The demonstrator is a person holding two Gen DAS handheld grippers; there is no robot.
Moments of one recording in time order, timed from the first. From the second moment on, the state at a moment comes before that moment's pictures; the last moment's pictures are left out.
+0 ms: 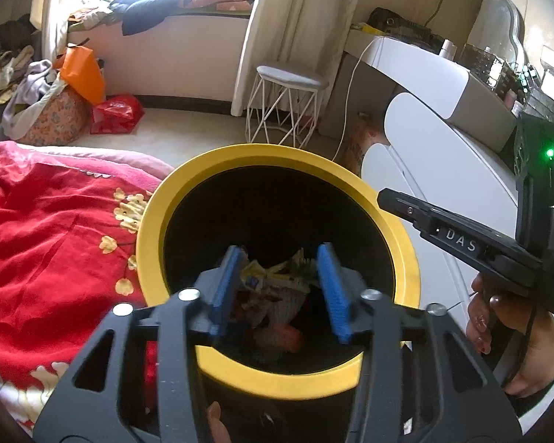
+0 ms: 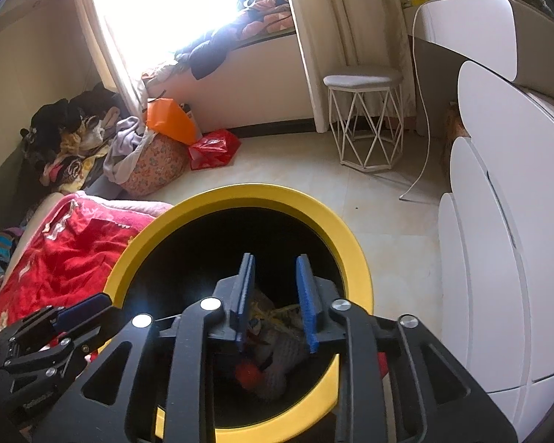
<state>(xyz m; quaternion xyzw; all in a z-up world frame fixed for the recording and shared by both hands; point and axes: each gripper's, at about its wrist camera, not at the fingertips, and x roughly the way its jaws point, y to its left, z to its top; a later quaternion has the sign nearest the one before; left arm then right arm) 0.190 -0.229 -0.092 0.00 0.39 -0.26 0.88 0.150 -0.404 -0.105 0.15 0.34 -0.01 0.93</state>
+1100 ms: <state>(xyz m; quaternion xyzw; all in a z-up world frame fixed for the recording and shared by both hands) 0.156 -0.134 -0.035 -0.03 0.35 -0.15 0.93 0.092 -0.349 -0.044 0.12 0.30 0.03 0.95</state>
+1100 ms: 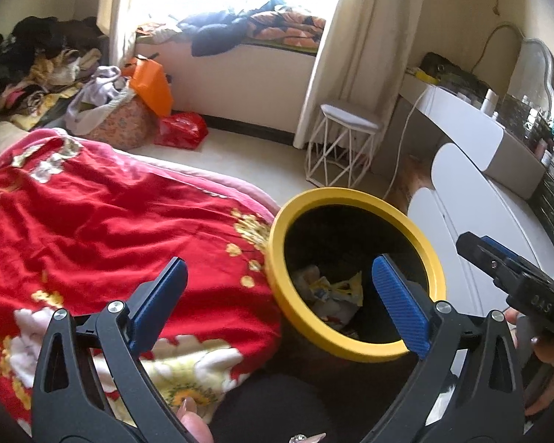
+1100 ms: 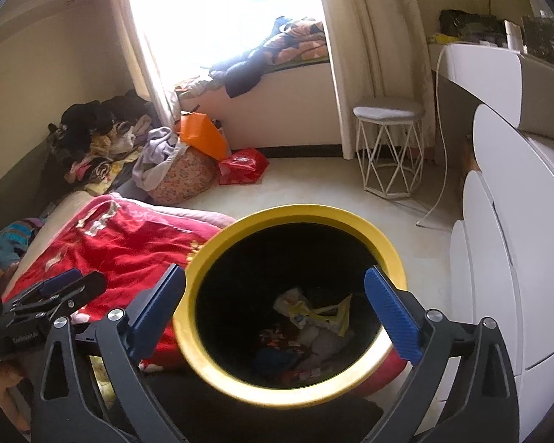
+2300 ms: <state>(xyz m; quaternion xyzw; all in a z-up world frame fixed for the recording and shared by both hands) 0.047 -0.033 -0.014 -0.02 0.21 -0.03 0.98 -0.005 -0.253 -0.018 0.05 0.07 0.04 1.00</state>
